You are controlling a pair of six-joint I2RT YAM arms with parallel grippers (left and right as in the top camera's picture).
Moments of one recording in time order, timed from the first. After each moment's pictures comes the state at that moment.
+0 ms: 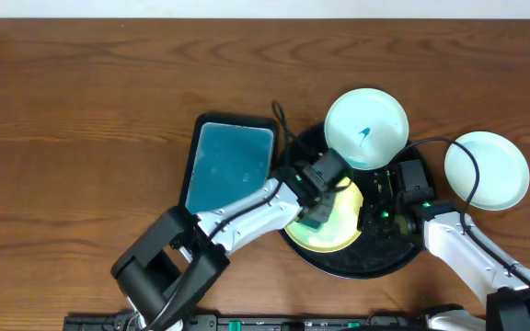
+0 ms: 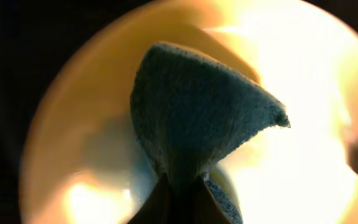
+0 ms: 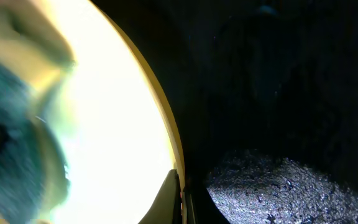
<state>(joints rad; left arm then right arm) -0.87 1.86 1.14 -0.54 -0.02 -0.53 0.23 1.40 0.55 -0.44 -0.29 0.46</state>
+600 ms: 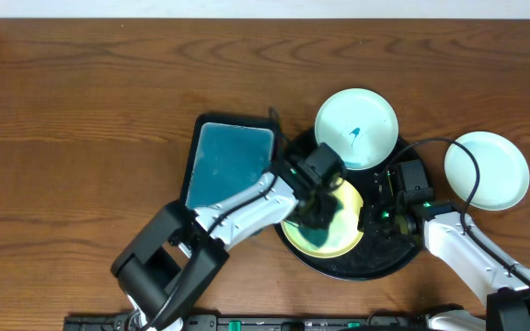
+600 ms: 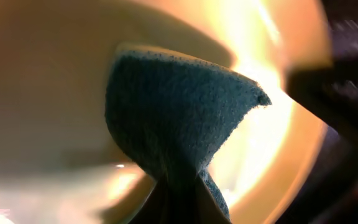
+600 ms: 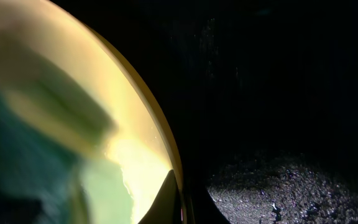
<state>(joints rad) -0.84 1.86 1.15 -0.59 0.32 -0.47 0.23 1.40 0.55 -0.44 -0.28 0.46</state>
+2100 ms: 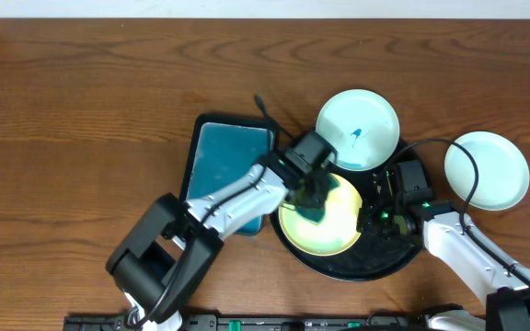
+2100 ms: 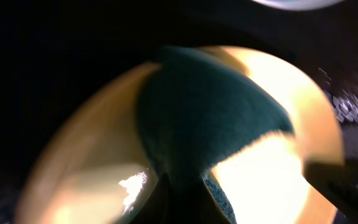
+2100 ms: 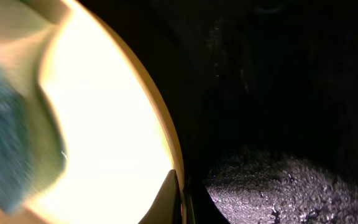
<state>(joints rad) -0.74 1.87 1.14 -0.48 0.21 -0.52 0.23 1.40 0.55 -0.45 -0.30 0.46</state>
